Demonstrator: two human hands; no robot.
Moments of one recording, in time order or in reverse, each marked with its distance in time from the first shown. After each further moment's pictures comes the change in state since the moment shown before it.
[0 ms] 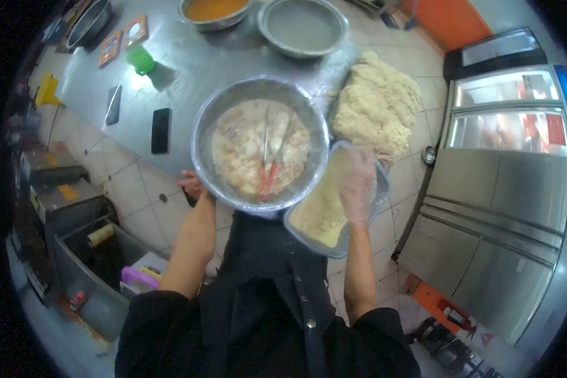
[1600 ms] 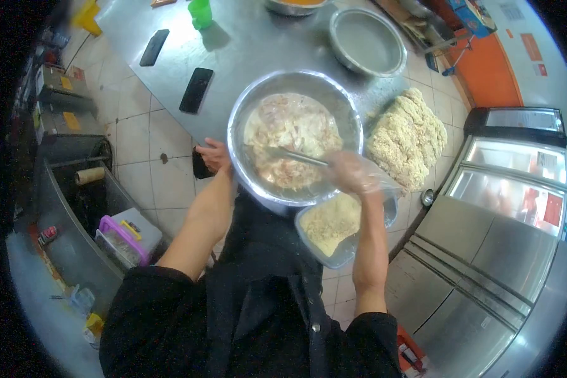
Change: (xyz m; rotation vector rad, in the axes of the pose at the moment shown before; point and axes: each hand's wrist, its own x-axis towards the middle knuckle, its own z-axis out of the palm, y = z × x) left_hand -0.003 0.022 -0.054 -0.200 -0.250 -0.009; right_hand 0.076 -0.064 0.037 -0.239 -1.101 -0.373
